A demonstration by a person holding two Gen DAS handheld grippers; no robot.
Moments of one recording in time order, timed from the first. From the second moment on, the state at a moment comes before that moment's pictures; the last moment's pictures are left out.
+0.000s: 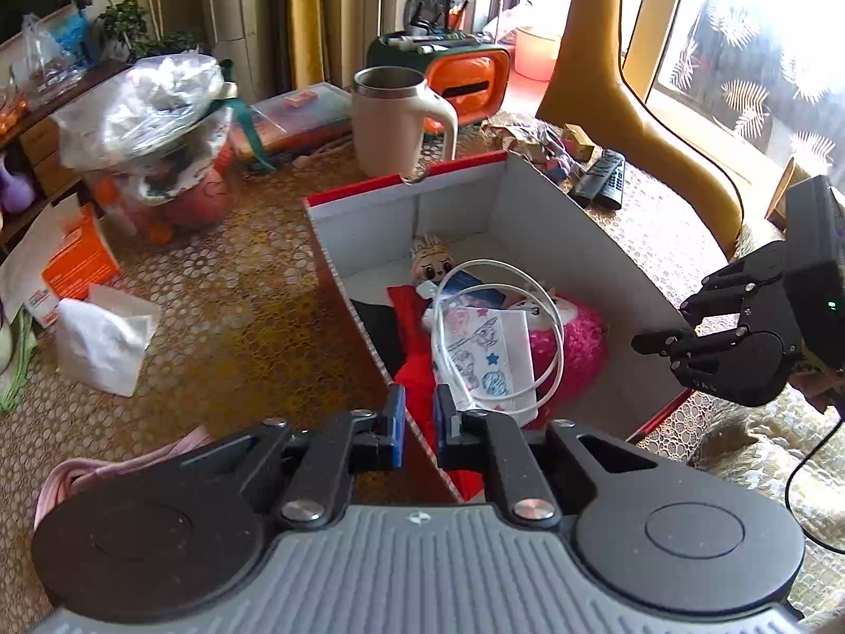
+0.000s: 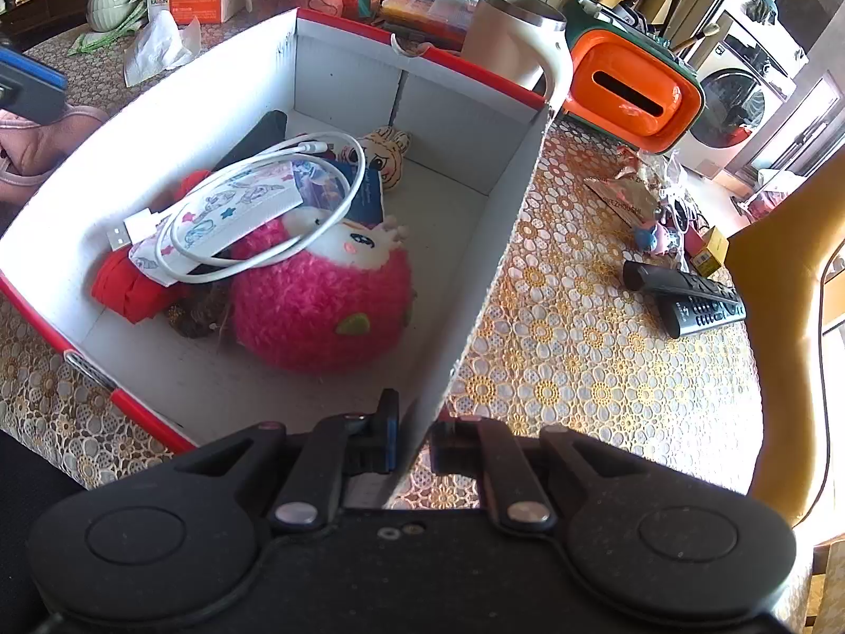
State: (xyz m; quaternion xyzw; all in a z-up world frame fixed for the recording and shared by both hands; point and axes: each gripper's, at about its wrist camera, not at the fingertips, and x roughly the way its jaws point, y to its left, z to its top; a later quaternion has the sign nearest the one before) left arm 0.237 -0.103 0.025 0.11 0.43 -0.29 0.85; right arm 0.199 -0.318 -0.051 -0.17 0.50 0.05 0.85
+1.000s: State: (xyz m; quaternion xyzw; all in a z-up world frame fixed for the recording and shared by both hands) left arm 0.212 0.183 -0.011 0.02 0.46 -0.04 0.89; right arm 0.200 -0.316 -0.051 -0.17 0.51 0.04 0.84
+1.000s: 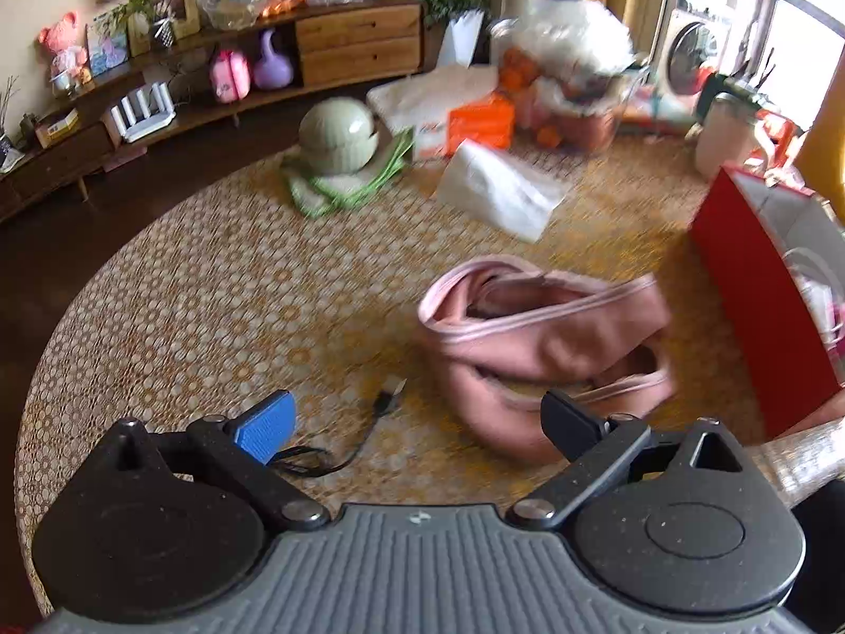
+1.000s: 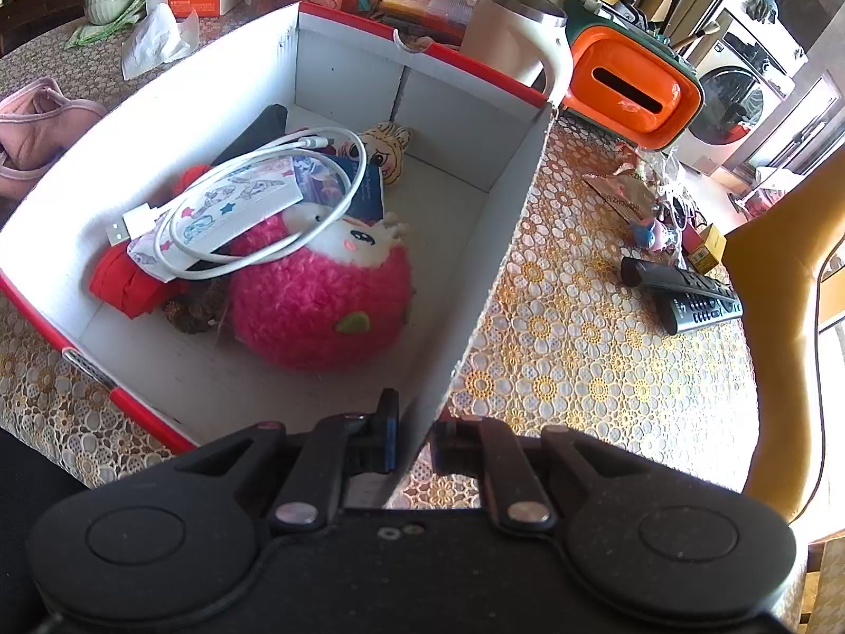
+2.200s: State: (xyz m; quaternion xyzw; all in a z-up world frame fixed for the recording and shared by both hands) left arm 0.259 0.262 -0.112 -0.12 0.53 0.17 0.82; right arm 0.203 -0.310 -0.052 -0.18 0.52 0.03 0.84
